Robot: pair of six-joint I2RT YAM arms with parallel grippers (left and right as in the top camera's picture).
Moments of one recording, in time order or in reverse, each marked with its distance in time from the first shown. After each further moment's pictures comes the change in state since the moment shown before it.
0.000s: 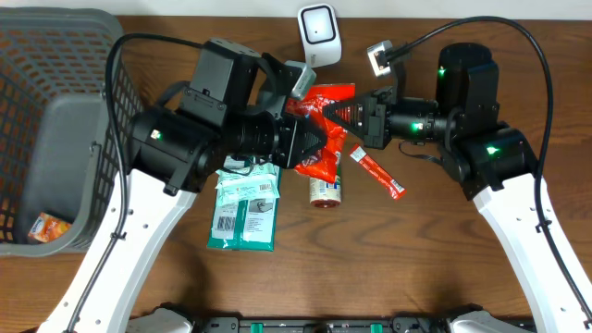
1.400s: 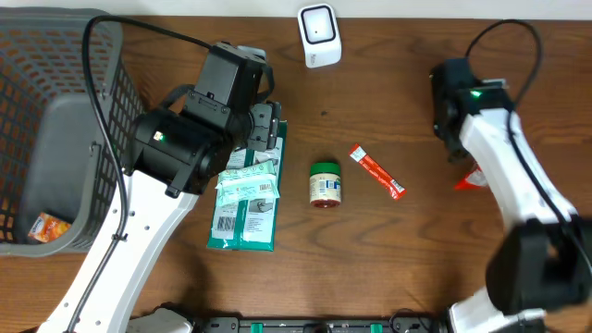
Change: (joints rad) left arm -0.012 0.000 0.000 -0.055 -0.747 0.019; right arm -0.195 0.406 0.046 -0.597 1.728 -0.058
